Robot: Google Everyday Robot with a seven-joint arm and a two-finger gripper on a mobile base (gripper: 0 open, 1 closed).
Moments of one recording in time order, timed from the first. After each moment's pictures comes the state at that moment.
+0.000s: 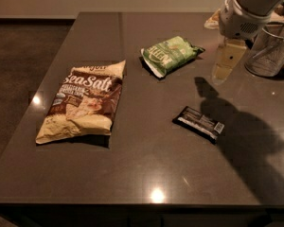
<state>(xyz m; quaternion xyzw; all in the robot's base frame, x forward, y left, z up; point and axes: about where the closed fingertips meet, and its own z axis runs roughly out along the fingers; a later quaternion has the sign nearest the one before) 0.581 -0.198 0.952 -0.67 0.71 -0.04 0.19</state>
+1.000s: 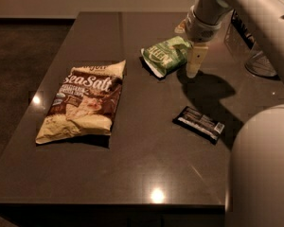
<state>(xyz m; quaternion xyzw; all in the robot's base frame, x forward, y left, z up) 0.704 -0.162 0.882 -0.74 0.65 -0.04 0.19</state>
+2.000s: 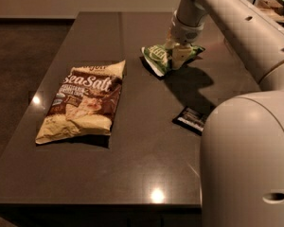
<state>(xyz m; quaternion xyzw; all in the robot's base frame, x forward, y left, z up) 0.732 -0.132 0.859 -0.76 0.63 -0.05 0.16</state>
